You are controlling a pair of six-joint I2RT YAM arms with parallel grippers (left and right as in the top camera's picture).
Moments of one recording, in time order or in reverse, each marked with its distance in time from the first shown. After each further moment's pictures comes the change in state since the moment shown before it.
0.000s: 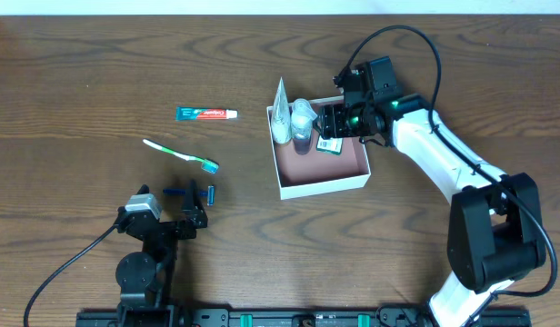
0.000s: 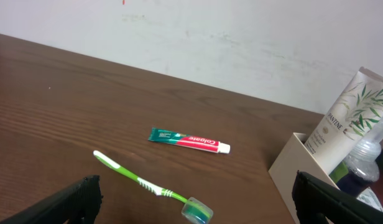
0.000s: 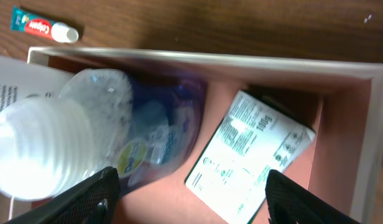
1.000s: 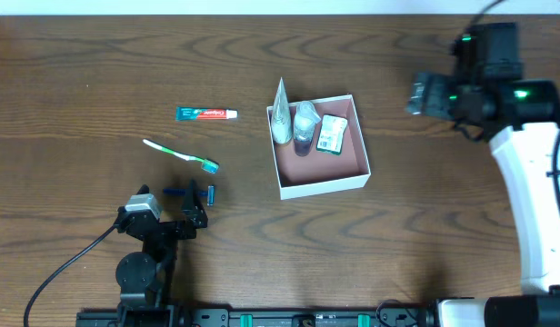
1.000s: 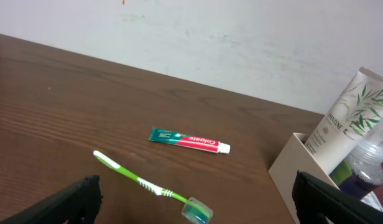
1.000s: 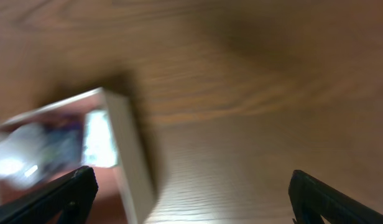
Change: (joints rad) left arm 0.000 0.000 0.000 0.000 0.000 0.000; right arm -0.291 -0.325 0.255 -0.542 0.383 0.055
